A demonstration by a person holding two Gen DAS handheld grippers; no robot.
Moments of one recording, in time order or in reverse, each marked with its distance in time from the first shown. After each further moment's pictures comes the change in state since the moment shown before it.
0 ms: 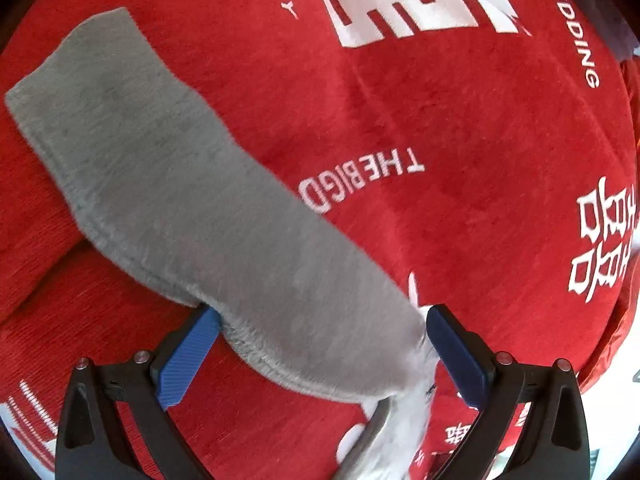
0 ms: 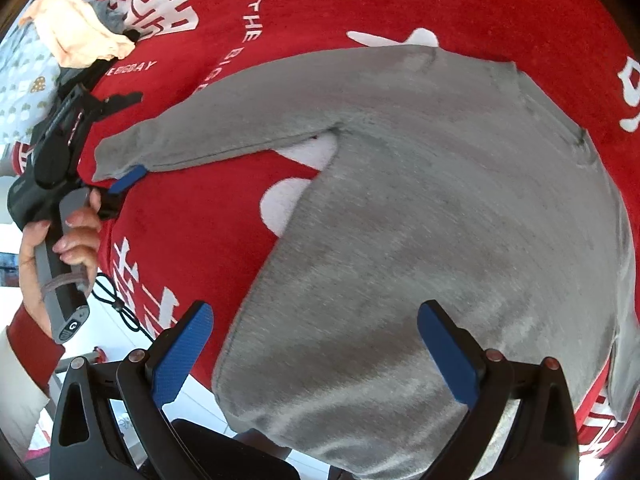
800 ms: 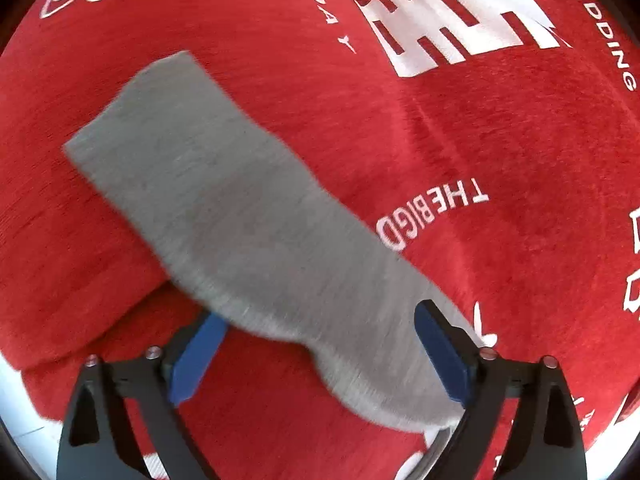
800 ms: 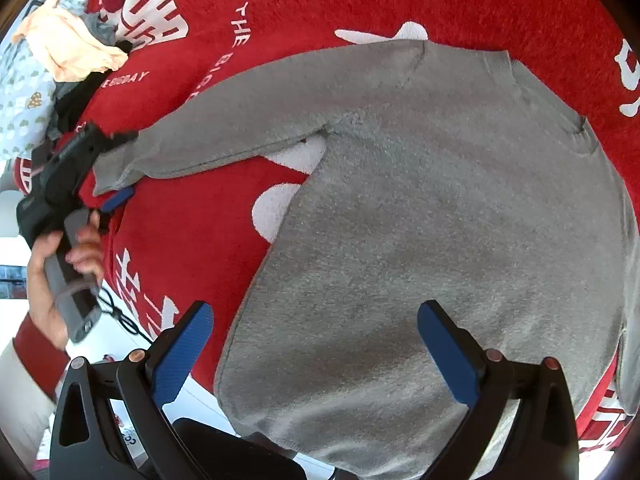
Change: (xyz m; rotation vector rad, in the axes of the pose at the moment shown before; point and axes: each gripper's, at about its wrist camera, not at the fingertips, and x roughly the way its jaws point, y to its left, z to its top) left arm -0.012 0.016 0.015 0.013 -0.105 0.222; right arm 0.005 -0.015 0.000 0.053 0.014 0.020
